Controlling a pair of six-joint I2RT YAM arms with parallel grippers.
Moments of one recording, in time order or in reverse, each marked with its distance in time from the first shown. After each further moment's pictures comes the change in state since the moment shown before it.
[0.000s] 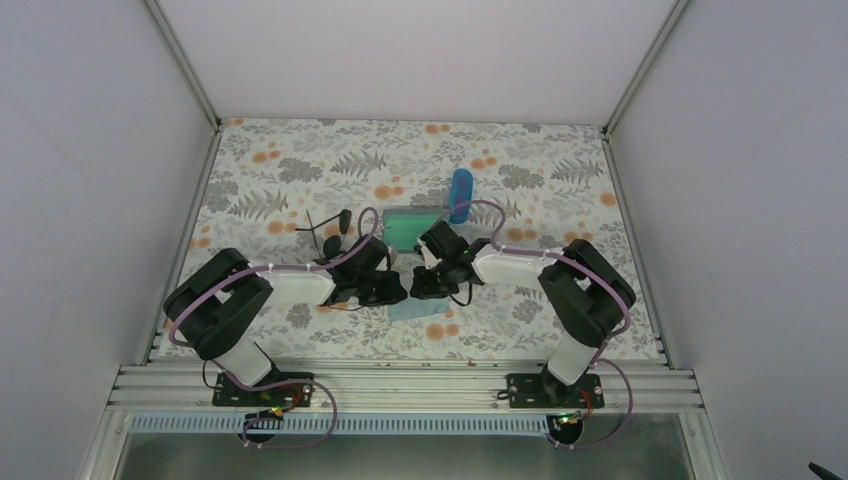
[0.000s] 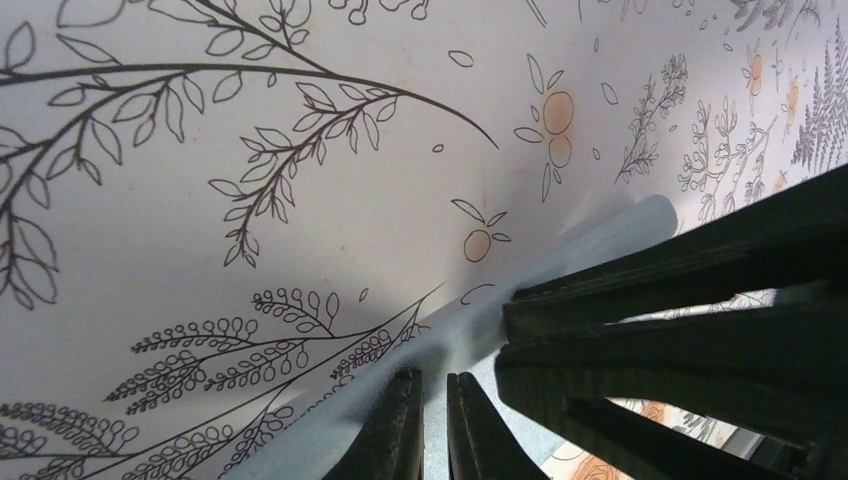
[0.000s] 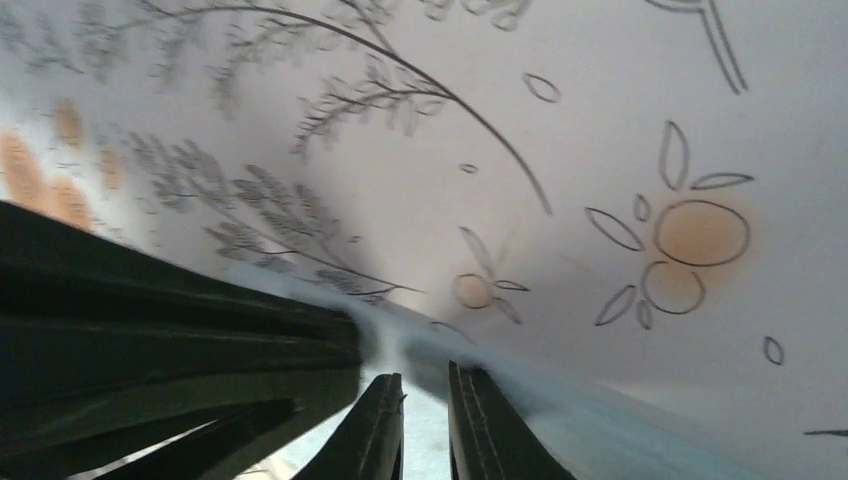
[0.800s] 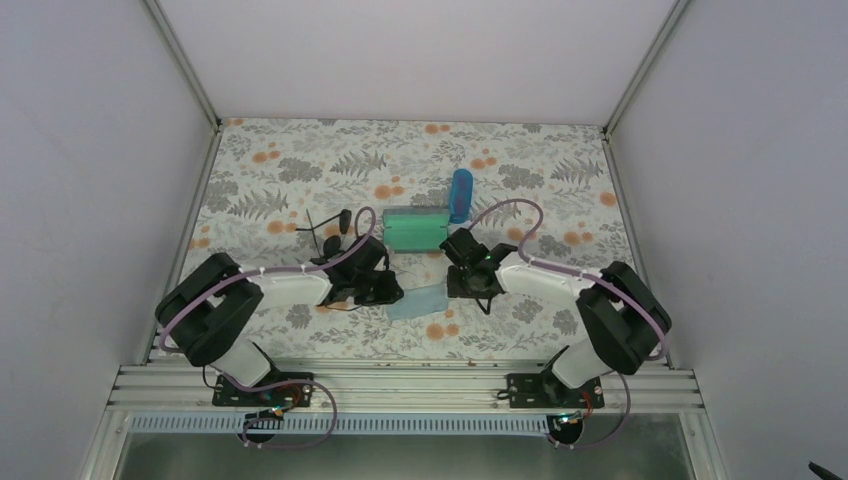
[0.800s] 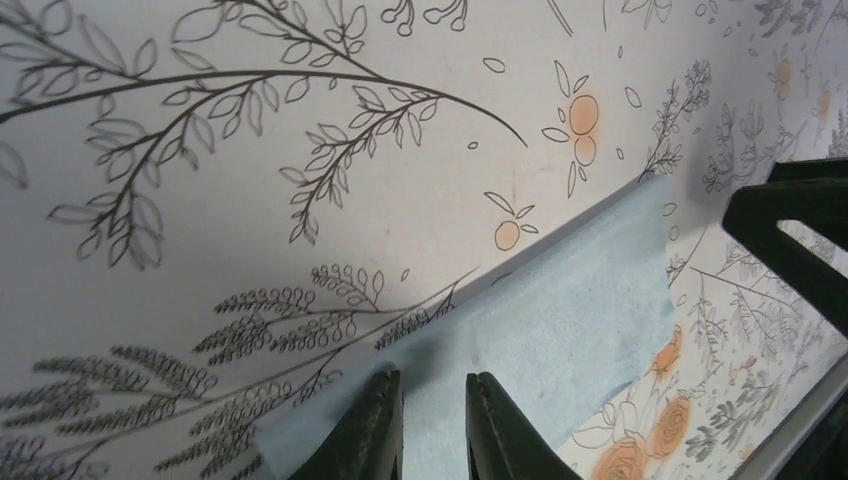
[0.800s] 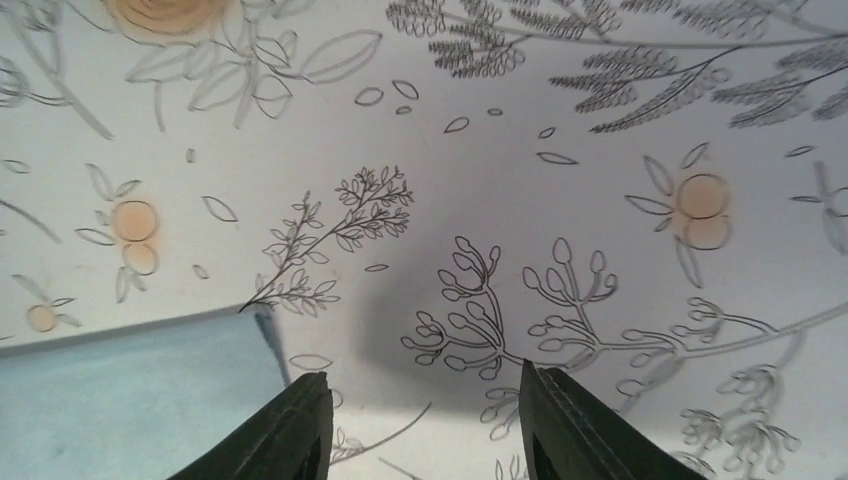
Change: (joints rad) left arm -0.005 -0.035 0.007 -0.071 -0.055 0.018; right arm -0.021 -0.172 -0.100 -0.217 0.480 0.163
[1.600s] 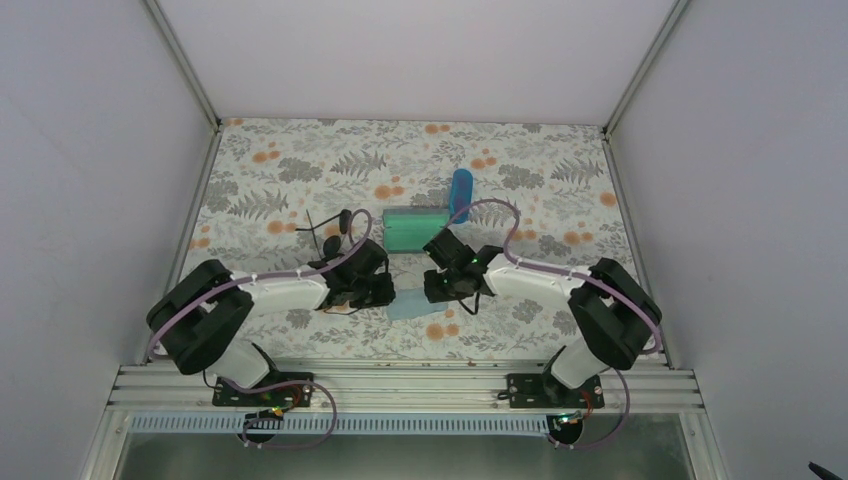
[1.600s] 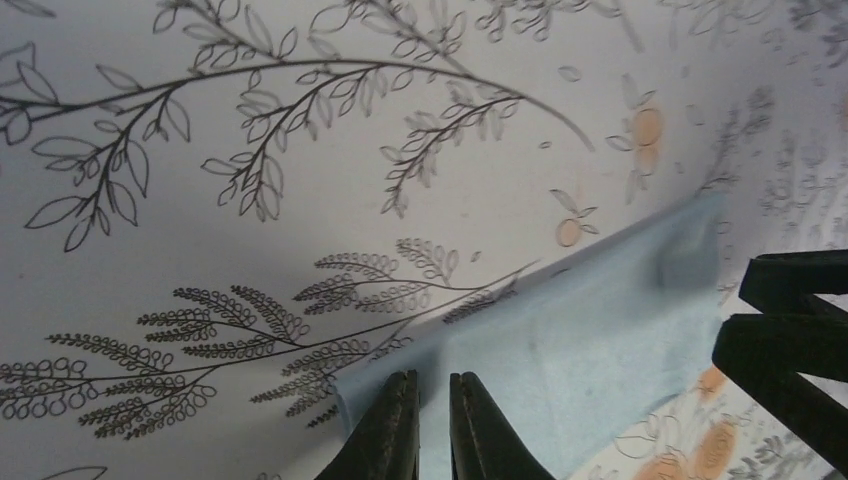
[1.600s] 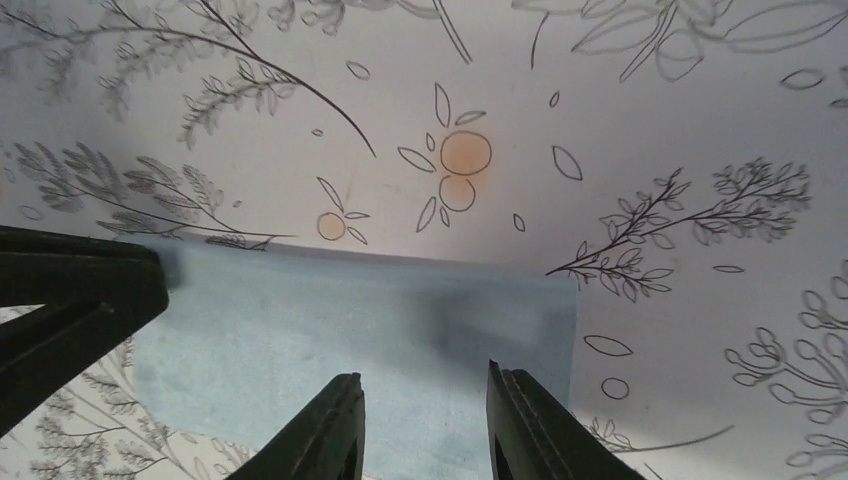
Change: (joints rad) left arm -0.032 -0.079 -0.011 -0.089 -0.122 -0.062; right arm 0.085 0.011 0.053 0.074 -0.170 -0.108
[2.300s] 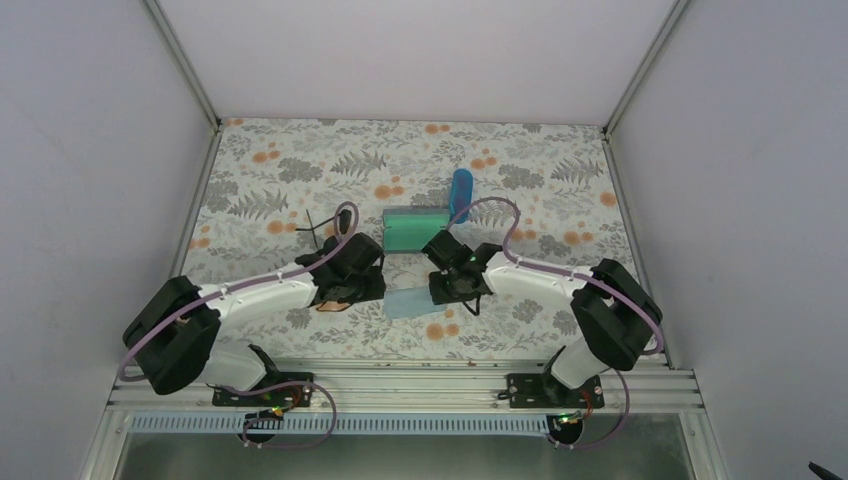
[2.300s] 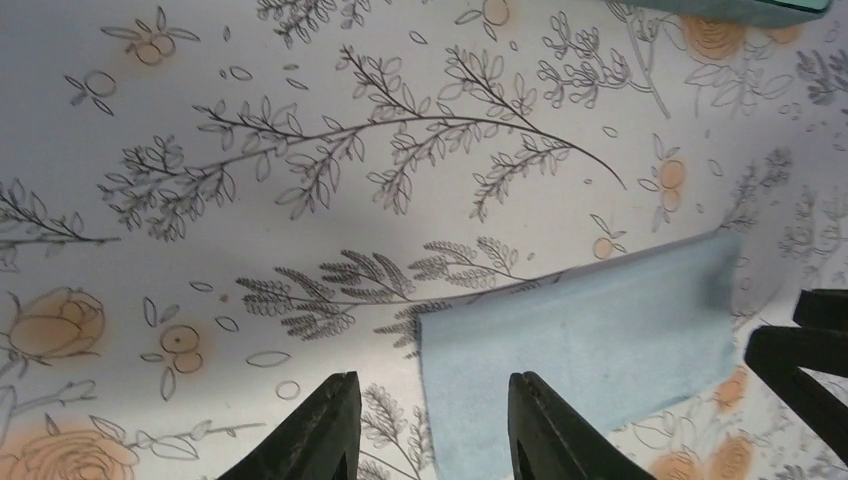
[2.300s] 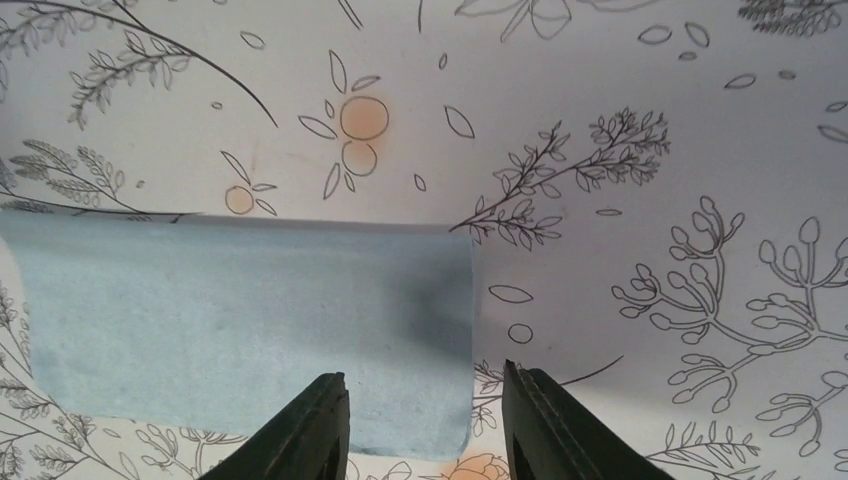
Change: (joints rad) left arm -0.003 -0.110 0.077 -0.271 -0.166 -0.026; right arm 0.014 0.008 0.027 -0.126 0.081 0.030
